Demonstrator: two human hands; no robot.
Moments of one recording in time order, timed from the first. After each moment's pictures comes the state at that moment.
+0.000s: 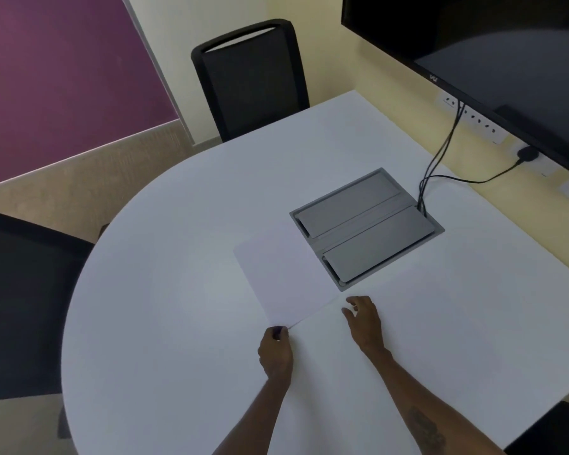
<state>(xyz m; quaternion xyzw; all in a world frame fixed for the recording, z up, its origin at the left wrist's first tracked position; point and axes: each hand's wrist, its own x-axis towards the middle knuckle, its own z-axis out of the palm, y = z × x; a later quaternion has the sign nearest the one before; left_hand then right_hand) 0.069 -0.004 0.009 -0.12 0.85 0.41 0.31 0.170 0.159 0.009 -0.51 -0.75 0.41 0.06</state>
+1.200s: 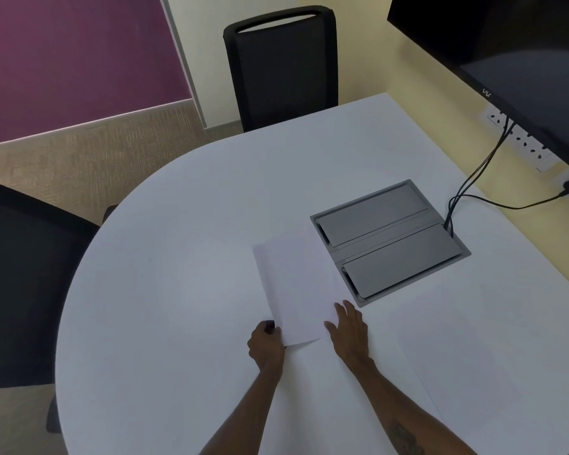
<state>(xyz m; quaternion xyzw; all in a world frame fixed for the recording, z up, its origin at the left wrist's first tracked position) -0.005 -0.009 -0.009 -0.14 0.86 0.38 0.29 0.096 0.129 -0.015 -0.45 -0.85 0.24 -0.13</state>
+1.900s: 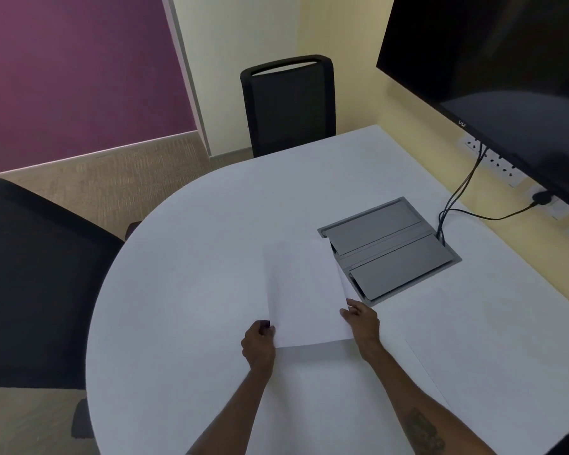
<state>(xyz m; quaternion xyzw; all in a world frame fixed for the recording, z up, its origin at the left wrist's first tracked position) -0.032 -0.080 0.032 -0.07 0.86 0.42 0.28 0.090 0.102 0.046 -0.57 -0.59 0.55 0.14</state>
